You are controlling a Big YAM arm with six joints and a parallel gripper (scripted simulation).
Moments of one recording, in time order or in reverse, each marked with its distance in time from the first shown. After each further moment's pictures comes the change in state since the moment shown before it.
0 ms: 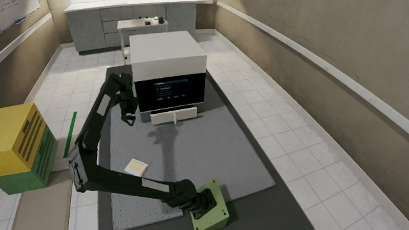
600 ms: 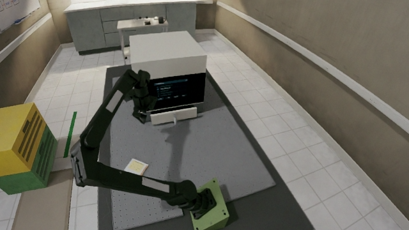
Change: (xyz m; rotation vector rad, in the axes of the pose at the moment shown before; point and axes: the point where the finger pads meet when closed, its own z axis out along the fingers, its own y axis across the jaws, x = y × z) arm 0.076 0.000 -0.013 0.001 0.039 0.346
